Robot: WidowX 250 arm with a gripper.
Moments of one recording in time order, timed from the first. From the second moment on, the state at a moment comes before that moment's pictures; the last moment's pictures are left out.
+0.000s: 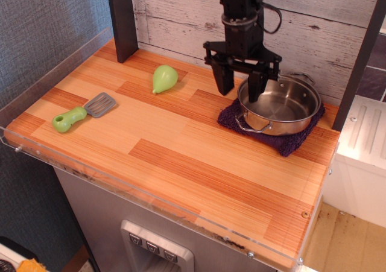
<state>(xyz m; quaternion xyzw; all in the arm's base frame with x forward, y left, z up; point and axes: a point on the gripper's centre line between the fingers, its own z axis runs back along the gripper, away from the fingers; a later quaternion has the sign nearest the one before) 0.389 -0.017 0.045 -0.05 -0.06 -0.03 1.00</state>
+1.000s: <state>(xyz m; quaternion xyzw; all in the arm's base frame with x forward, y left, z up) 0.323 0.072 0.106 0.02 -0.07 -0.03 1.00</state>
